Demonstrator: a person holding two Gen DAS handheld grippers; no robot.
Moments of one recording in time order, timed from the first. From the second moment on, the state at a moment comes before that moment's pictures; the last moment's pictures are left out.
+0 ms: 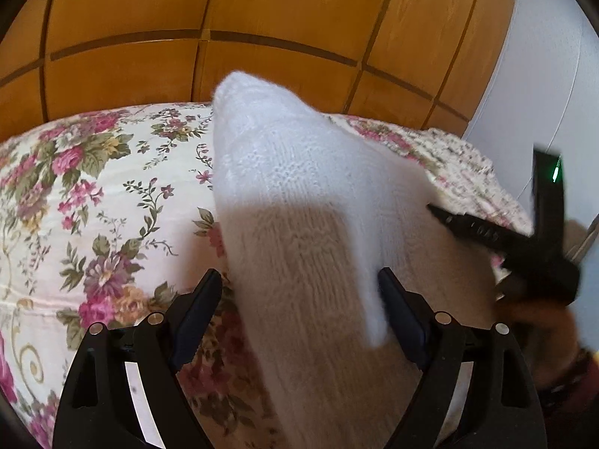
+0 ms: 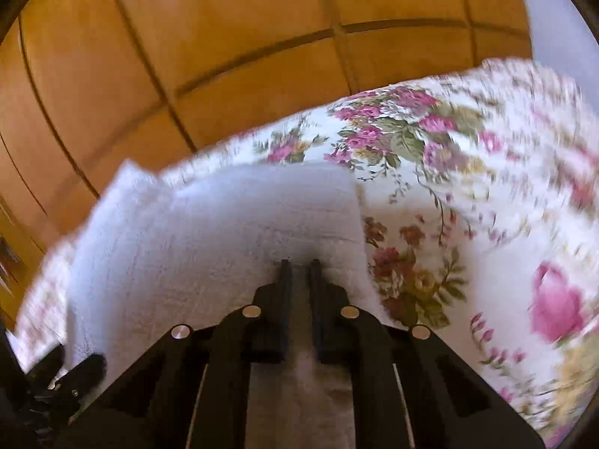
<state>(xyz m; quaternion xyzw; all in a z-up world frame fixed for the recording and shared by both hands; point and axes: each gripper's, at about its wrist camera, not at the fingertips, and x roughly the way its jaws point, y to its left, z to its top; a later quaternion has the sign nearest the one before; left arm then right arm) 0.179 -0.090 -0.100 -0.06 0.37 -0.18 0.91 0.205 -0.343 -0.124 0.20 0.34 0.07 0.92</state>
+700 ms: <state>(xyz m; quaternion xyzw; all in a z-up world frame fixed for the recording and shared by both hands) 0.270 -0.135 -0.101 0.07 0.35 -0.12 0.93 0.204 -0.321 -0.116 0.14 0.34 0.05 0.93</state>
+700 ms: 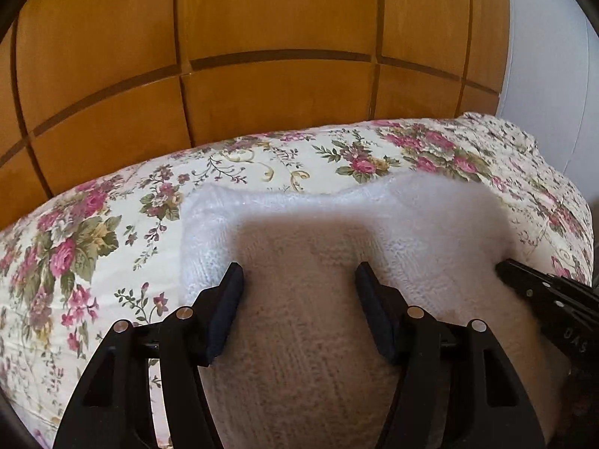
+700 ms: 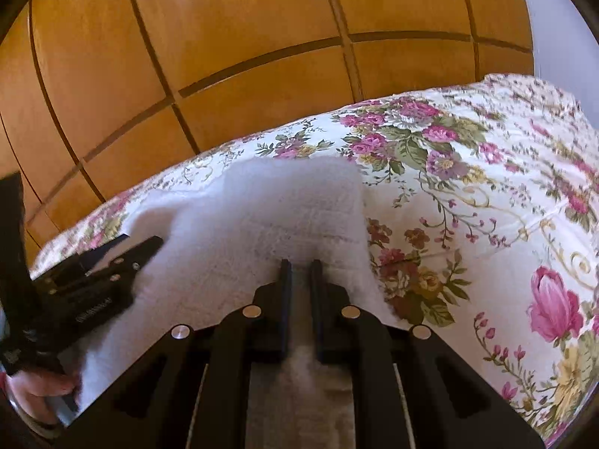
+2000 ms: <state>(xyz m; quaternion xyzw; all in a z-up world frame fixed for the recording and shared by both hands) 0.164 -0.080 -0.129 -0.10 0.40 -0.18 0.89 0.139 -0.313 -0.109 0.04 0.35 0.01 0.93</state>
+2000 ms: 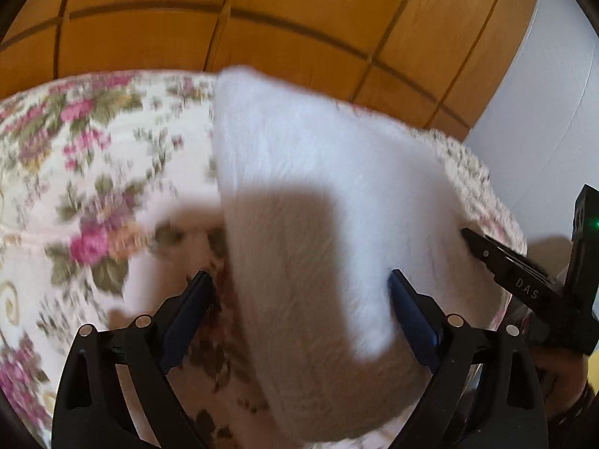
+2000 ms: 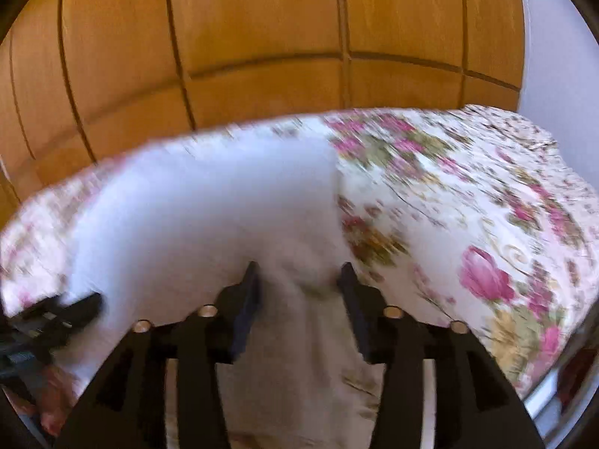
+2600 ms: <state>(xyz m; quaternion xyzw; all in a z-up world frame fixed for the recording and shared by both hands) 0.163 -0.027 -0.119 -0.23 0.39 -0.19 0.87 0.130 -0.360 -0.114 0.27 0.38 0.14 0.87</state>
